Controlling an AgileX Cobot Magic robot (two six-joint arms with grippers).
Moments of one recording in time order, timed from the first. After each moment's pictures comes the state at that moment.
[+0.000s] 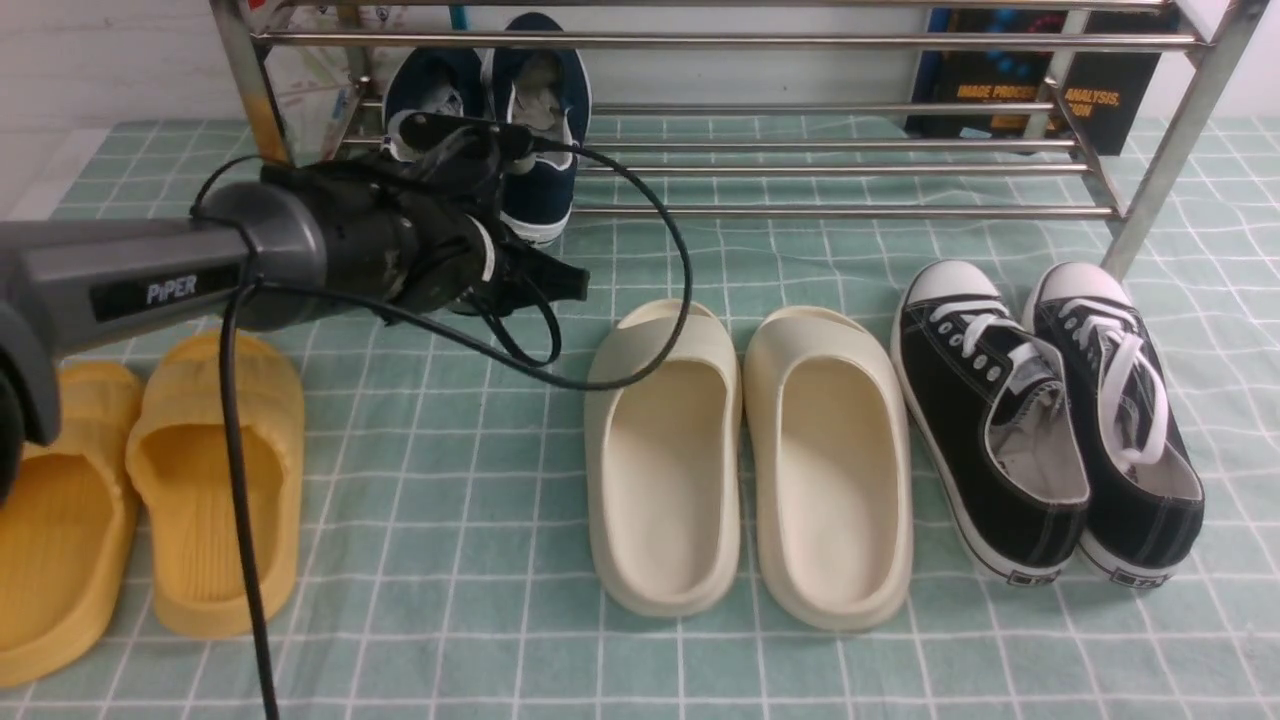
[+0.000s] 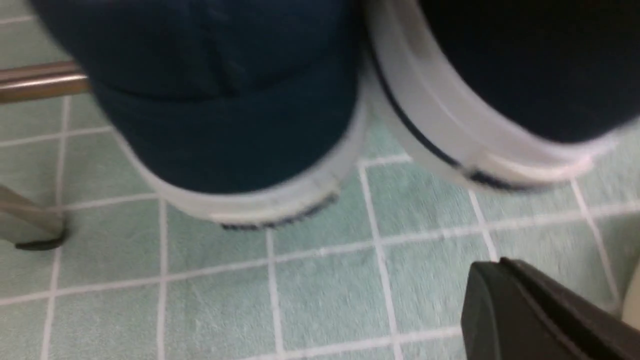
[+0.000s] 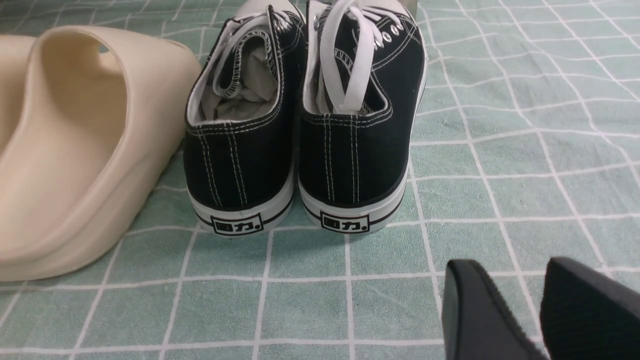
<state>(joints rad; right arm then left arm) -0.01 -0.01 0.02 0.06 0.39 0.04 -0.35 1.96 -1.35 0.60 0.23 -0.76</state>
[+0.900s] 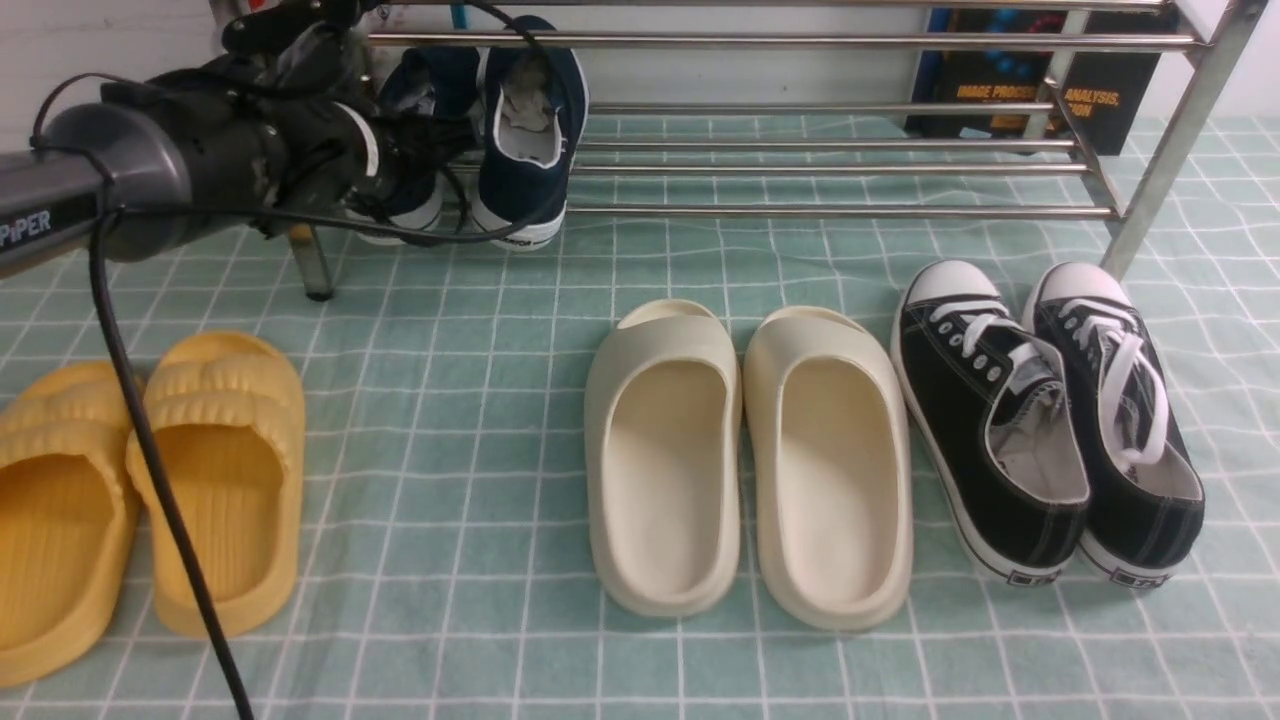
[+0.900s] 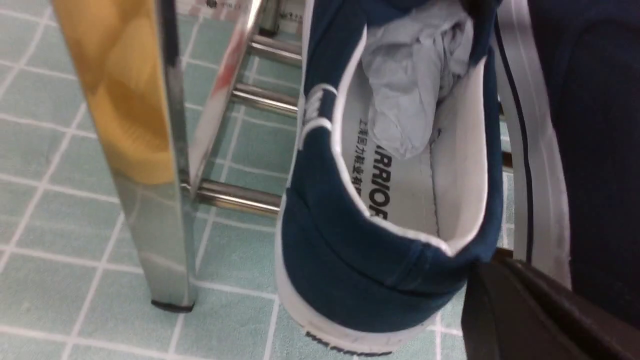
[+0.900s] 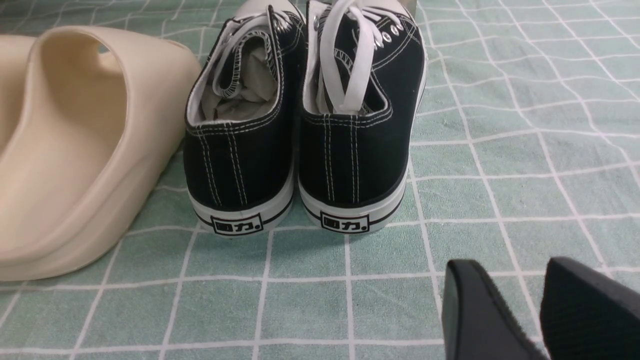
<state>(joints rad) -0.01 -0.01 0.02 0.06 0.39 0.04 -0.22 1.89 -1.41 0.64 0.20 -1.02</state>
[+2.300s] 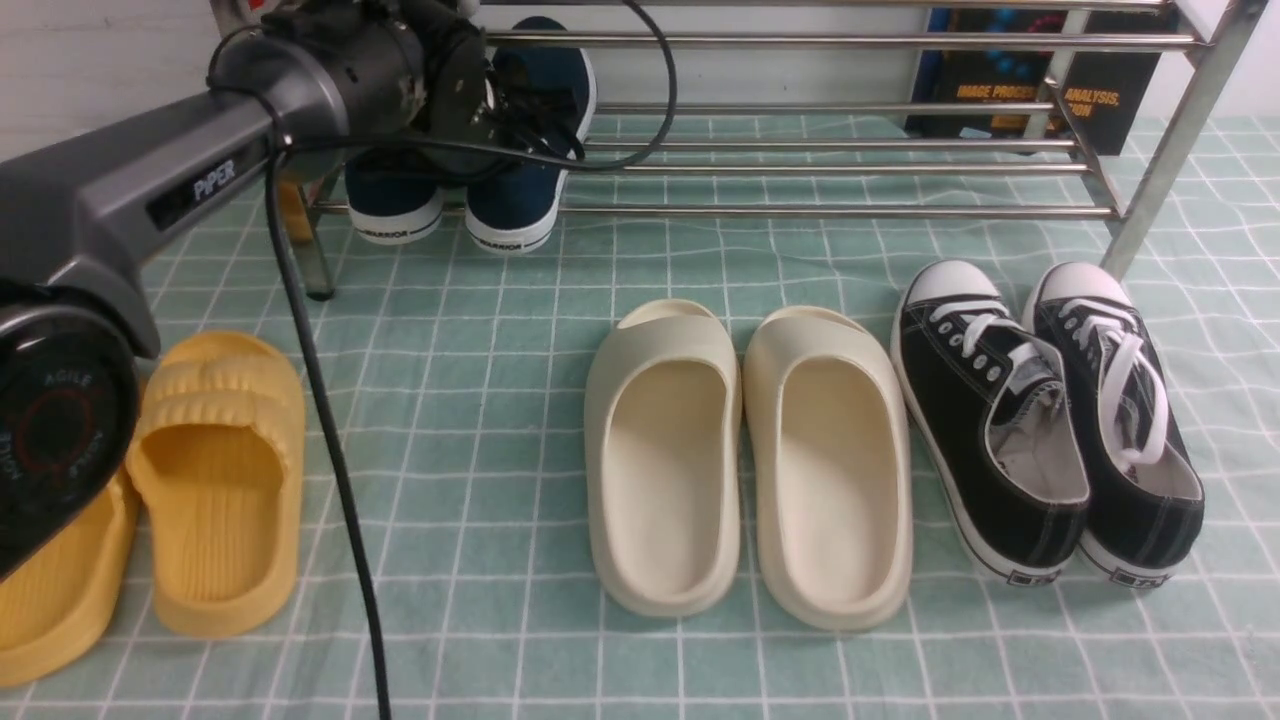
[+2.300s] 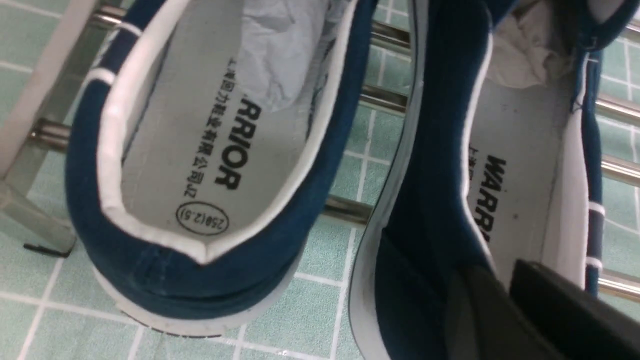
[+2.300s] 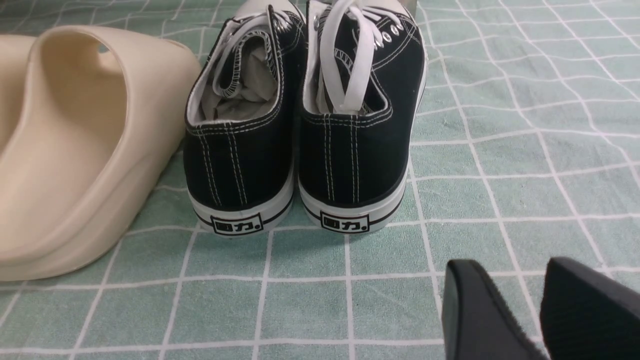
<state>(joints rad) -0.01 -0.01 0.02 0.06 0.39 0.04 -0.32 2.10 -1.84 0.33 0.59 -0.80</state>
